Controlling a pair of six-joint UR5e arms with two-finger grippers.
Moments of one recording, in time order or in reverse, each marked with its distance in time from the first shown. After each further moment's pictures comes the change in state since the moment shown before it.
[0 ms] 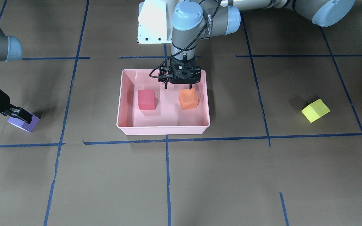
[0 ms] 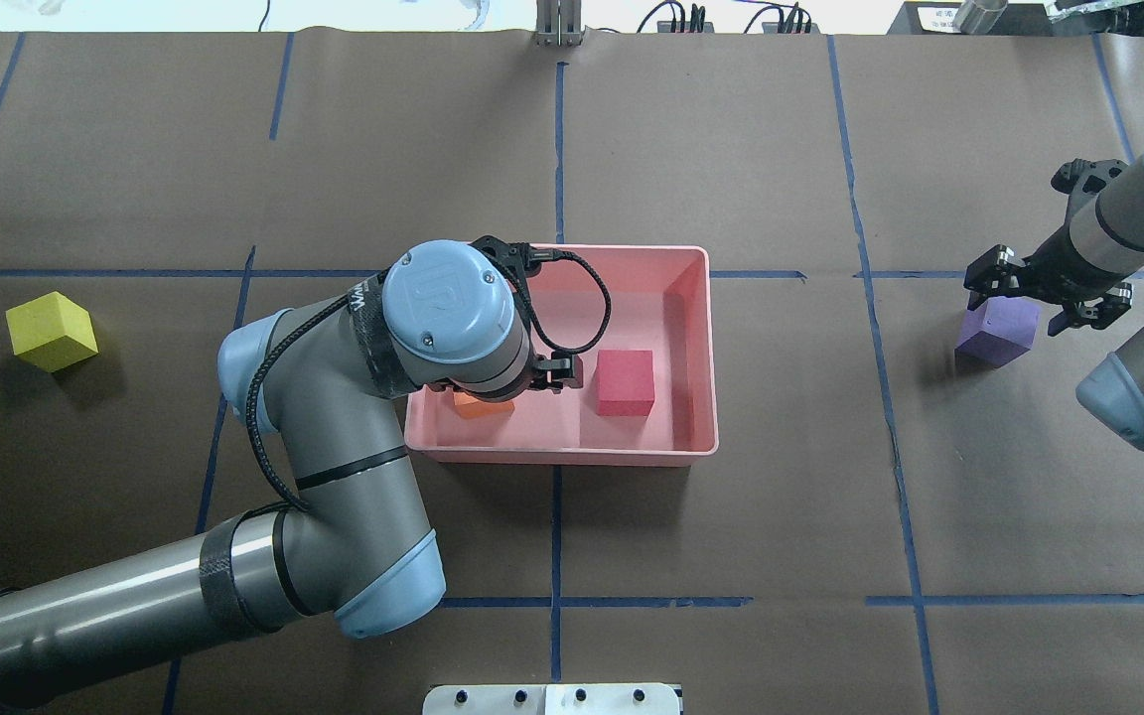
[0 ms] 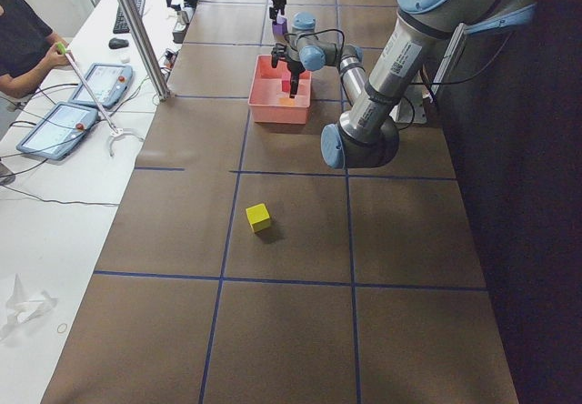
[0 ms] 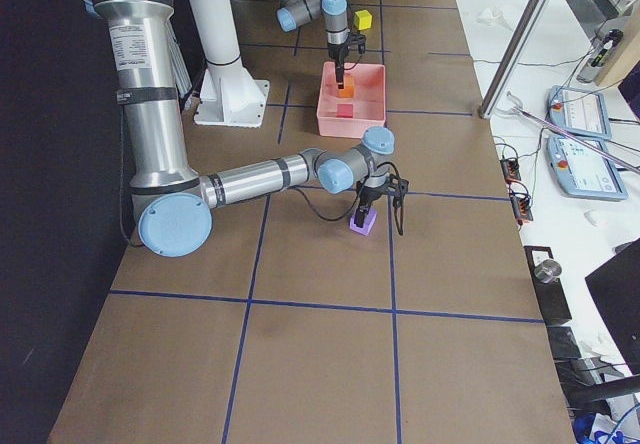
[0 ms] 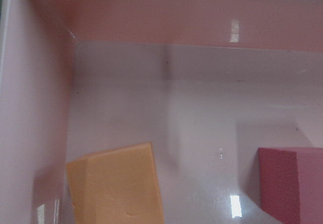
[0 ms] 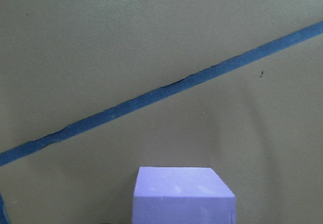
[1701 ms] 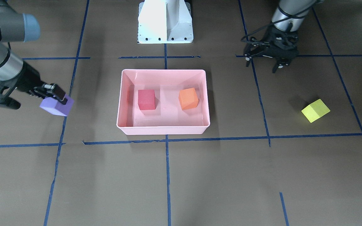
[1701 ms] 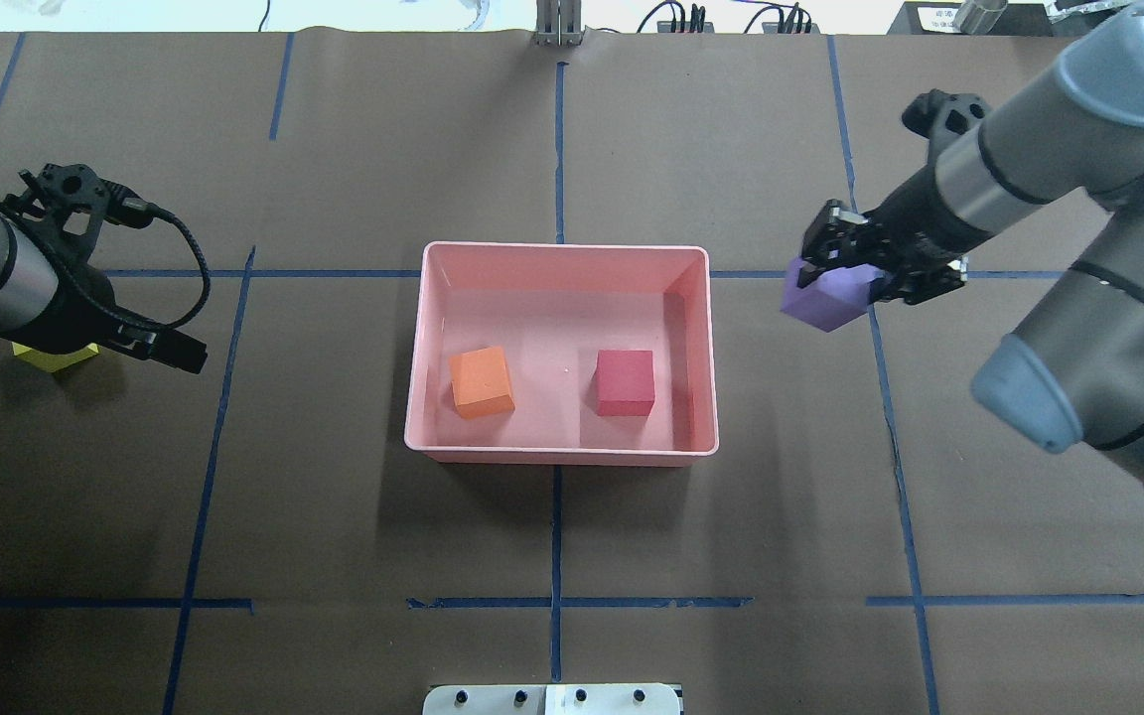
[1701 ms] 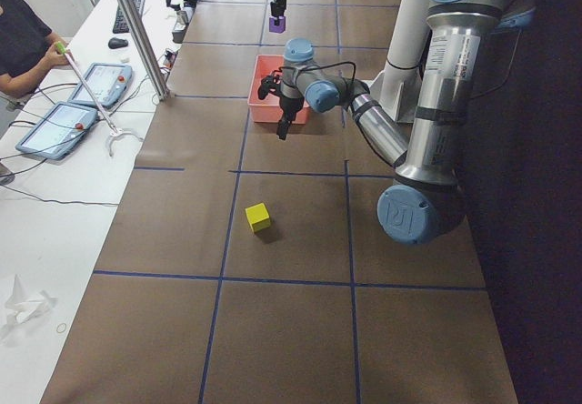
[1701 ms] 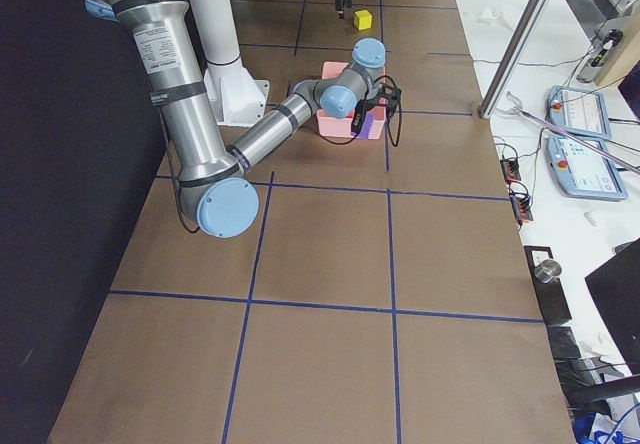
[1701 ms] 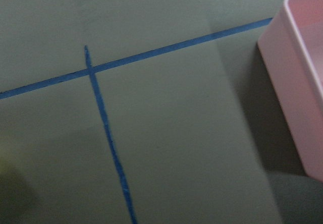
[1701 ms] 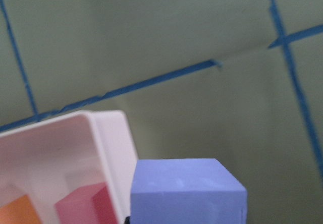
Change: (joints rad) left arm -0.383 0.627 -0.430 -0.020 -0.305 0.655; right arm -0.167 0.253 0.285 -0.092 0.077 0.267
